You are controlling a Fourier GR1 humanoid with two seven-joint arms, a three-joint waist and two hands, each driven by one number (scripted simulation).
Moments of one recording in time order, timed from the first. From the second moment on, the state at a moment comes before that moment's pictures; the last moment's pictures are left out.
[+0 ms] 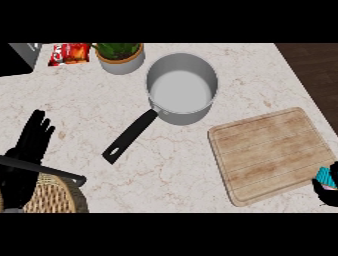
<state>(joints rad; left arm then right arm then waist) 0.10 0.22 0.01 -1.79 0.13 0.15 0.22 0.04 -0.48 -0.17 -1.21 0.76 0.17 -0.12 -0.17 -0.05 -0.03</state>
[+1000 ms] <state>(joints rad) 0.04 0.21 -0.03 -1.76 0.12 0.12 0.23 -0.10 -0.12 -0.11 -1.70 1.17 -0.23 0.66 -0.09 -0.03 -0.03</state>
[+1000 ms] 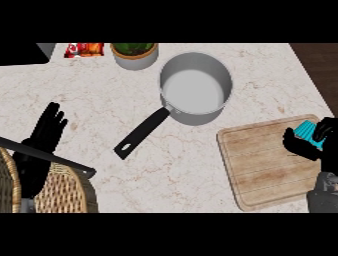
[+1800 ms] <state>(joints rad) -0.10 0.18 -0.10 -1.67 0.11 0.10 0.28 -0.59 -0.01 0.15 -1.75 1.63 0.06 1.19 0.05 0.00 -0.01</state>
